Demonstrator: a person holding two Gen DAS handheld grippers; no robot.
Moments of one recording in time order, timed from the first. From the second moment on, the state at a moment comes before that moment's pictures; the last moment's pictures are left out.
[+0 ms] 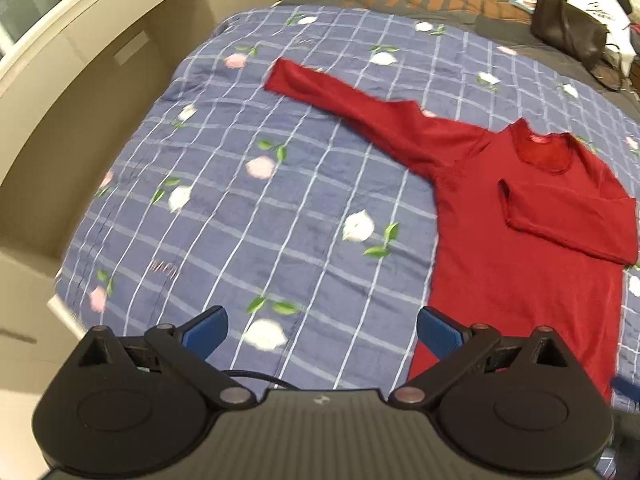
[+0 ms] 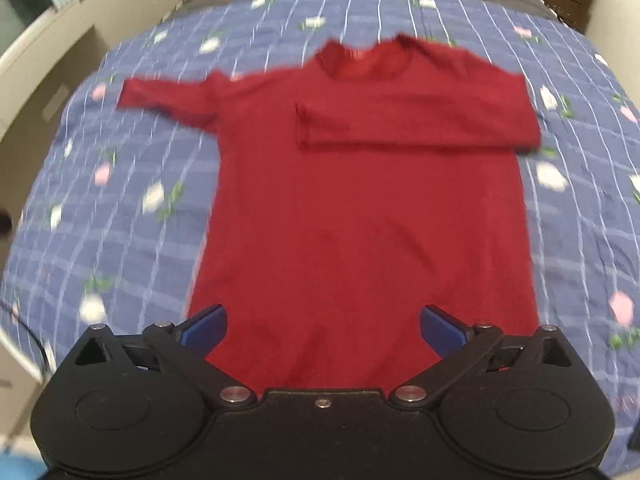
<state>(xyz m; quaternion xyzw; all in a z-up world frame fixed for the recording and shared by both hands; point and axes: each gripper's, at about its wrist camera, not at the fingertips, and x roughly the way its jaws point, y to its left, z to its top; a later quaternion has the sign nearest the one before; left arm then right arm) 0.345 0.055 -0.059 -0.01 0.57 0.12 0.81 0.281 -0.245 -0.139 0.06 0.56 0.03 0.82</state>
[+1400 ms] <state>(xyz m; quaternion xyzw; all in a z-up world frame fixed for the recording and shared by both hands) 0.421 0.274 -0.090 -0.14 0.56 0.13 0.81 0.307 -0.109 -0.136 0.05 0.58 -0.05 0.81</state>
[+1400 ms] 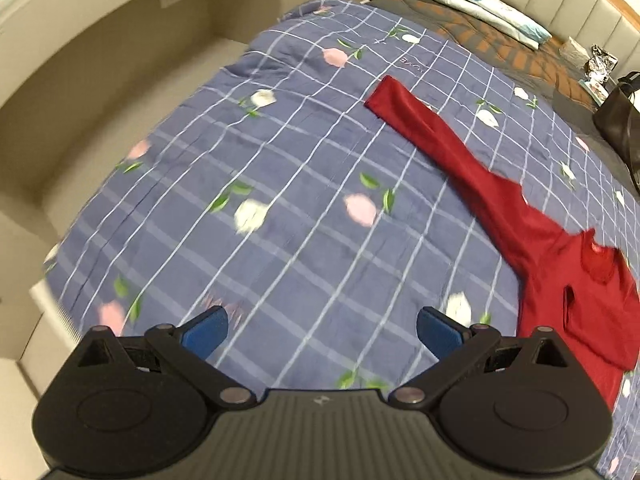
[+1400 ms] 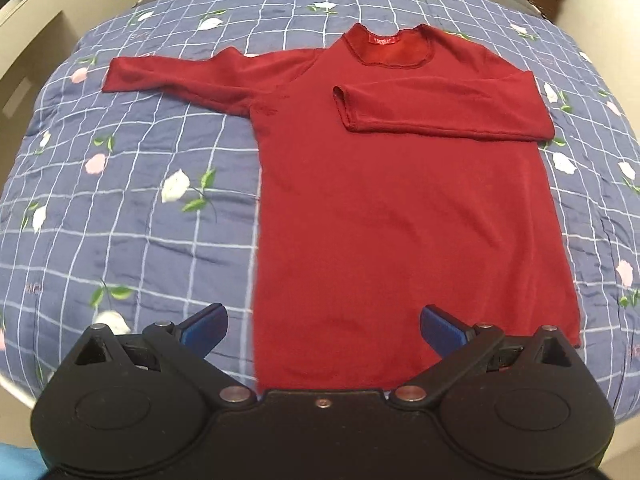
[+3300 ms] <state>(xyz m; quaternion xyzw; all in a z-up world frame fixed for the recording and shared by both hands) 0.750 0.355 -0.289 -0.32 0.47 0.08 0.82 0.317 -0.069 -0.168 0.04 0.68 -0.15 0.71</state>
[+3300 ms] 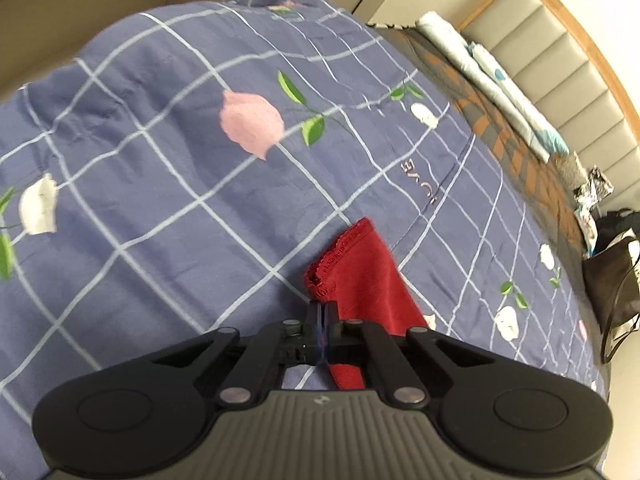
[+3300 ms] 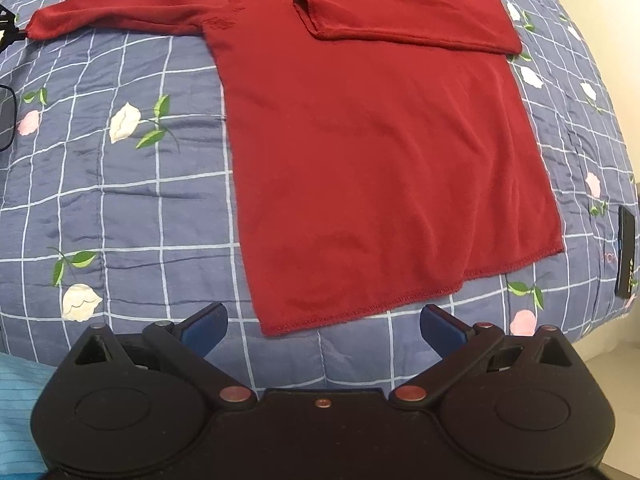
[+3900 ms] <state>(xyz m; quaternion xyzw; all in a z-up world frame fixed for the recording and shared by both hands) 0.650 0.367 -0.226 -0.32 0.42 0.11 0.84 0.323 -0.056 -0.158 0.03 0.66 -0.11 0.74</state>
